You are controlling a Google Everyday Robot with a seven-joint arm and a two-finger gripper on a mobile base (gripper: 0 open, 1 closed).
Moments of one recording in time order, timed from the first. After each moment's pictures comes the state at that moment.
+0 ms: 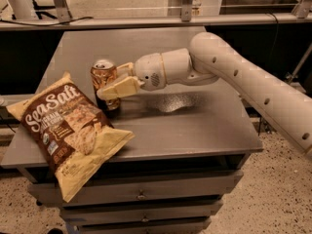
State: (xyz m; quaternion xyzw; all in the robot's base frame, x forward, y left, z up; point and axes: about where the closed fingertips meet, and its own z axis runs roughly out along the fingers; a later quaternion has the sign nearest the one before) arm 0.566 0.118 0.885 -0.52 0.57 0.49 0.40
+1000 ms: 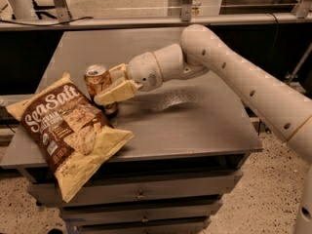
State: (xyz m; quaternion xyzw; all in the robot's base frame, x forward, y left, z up) arm 0.536 0.129 0.881 -0.60 0.51 0.50 0.35
